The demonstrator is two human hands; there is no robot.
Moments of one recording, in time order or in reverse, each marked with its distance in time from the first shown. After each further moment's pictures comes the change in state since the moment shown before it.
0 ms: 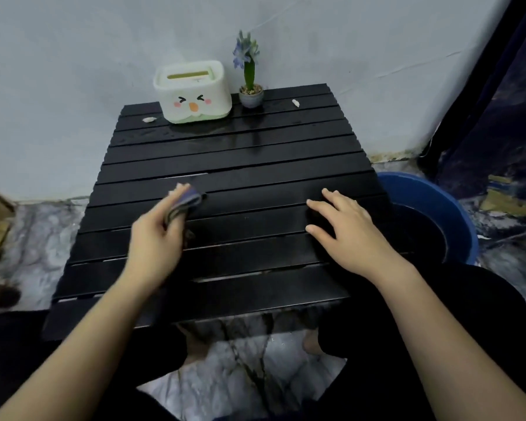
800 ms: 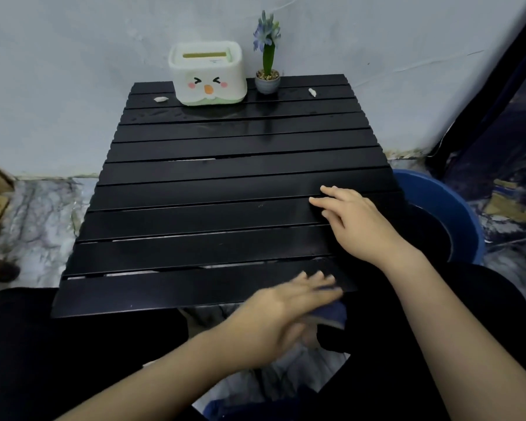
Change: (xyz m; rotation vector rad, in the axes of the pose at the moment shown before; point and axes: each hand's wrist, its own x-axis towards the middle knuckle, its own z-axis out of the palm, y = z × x) left_hand -0.097 0.025 0.079 -0.062 -0.790 0.632; right_hand 0.017 -0.003 0.007 -0.056 -0.012 -0.076
